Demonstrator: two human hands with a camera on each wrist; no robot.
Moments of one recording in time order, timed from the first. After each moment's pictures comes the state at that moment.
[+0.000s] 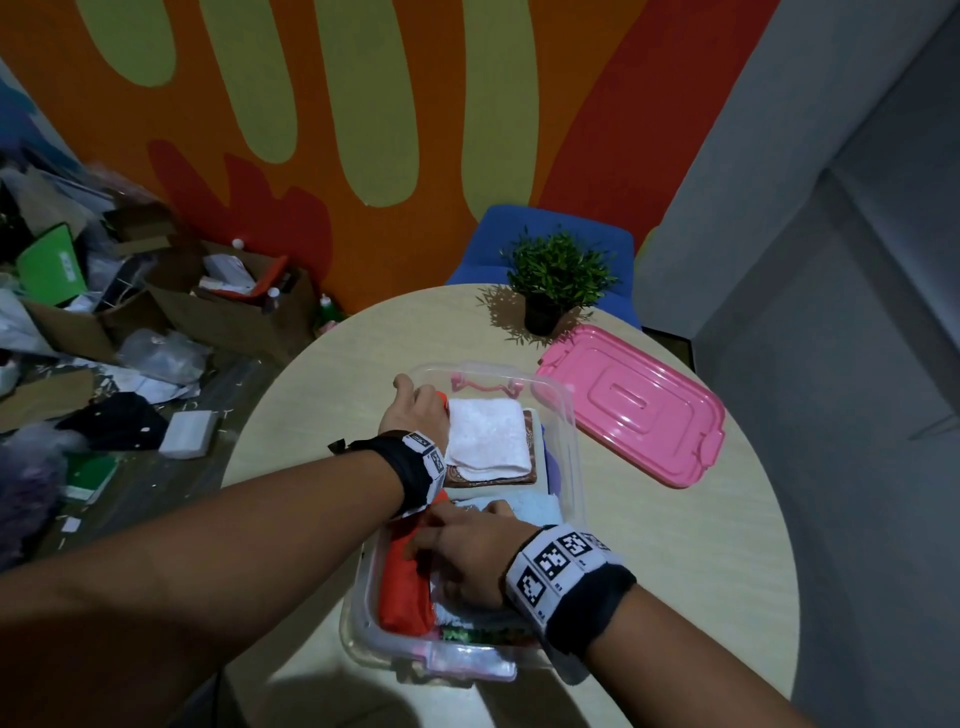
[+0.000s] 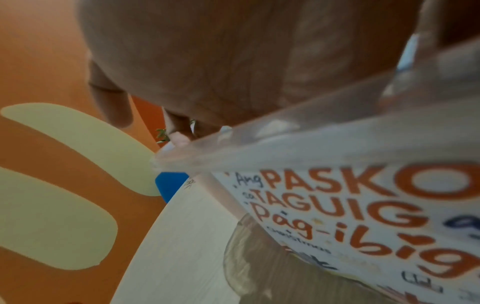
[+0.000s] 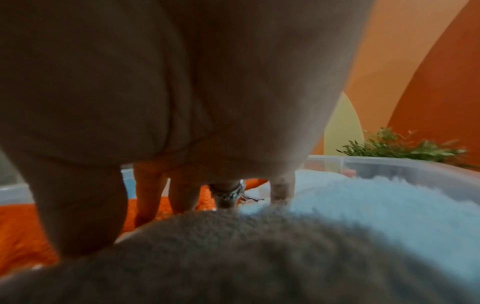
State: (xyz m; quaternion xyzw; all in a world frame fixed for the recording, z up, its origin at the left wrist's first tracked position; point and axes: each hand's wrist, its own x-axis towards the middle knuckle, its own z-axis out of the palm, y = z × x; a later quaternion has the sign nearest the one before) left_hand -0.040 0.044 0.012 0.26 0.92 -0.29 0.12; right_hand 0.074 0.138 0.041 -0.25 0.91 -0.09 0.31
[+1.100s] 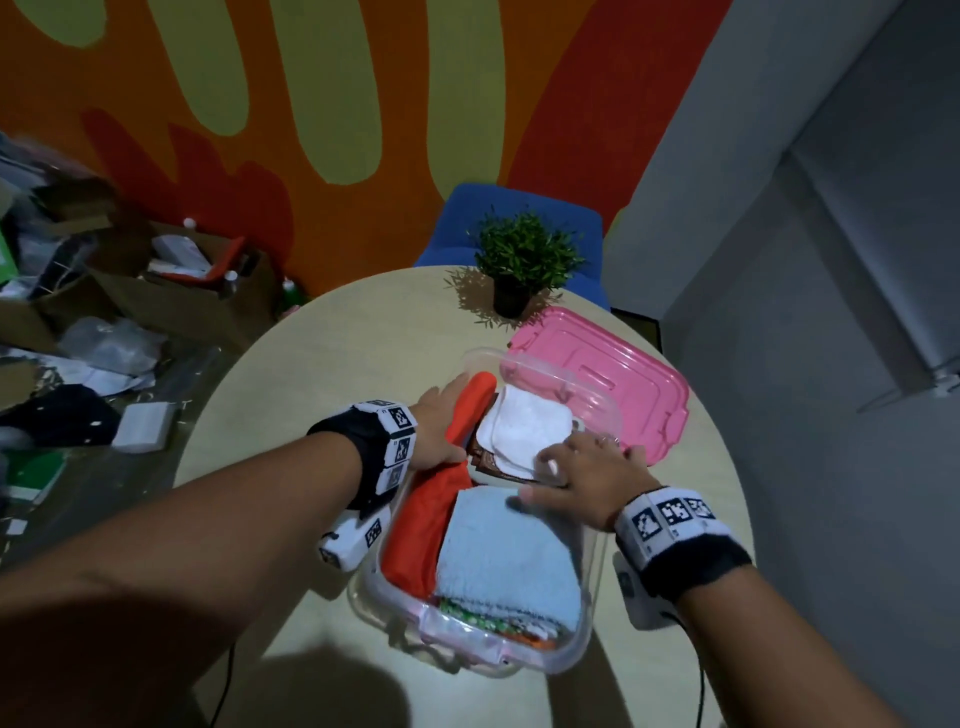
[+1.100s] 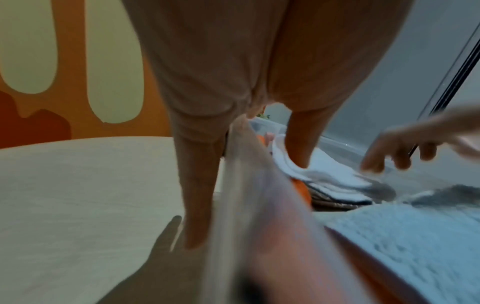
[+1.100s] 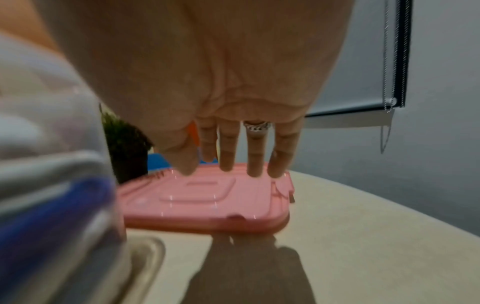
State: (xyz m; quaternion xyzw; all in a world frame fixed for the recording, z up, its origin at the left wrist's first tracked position) left_hand -0.054 0.069 0.004 0.24 0.89 0.23 0.31; right_hand 0.075 0.268 0.060 0.06 0.96 -0.05 0.28
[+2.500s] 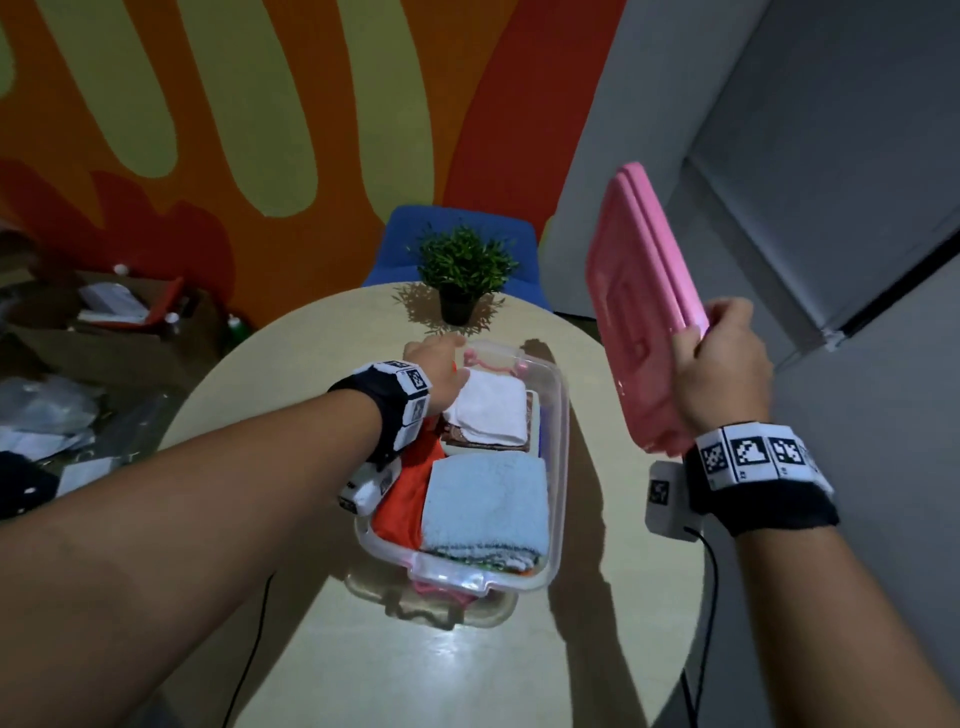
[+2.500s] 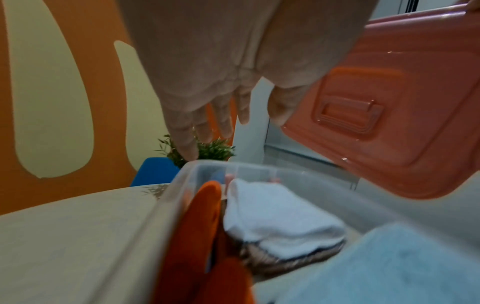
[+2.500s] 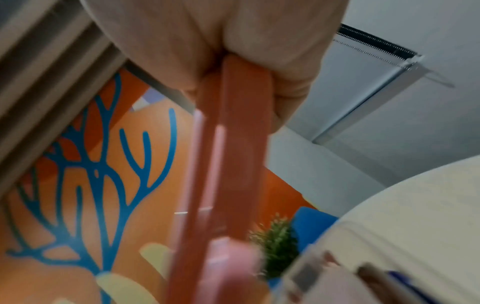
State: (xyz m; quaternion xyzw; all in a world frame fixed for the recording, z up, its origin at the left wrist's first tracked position) left_hand -0.058 0.125 0.060 0.26 0.92 0.24 0.16; right_hand 0.122 0.331 0.171 0.33 0.88 -0.18 -0.28
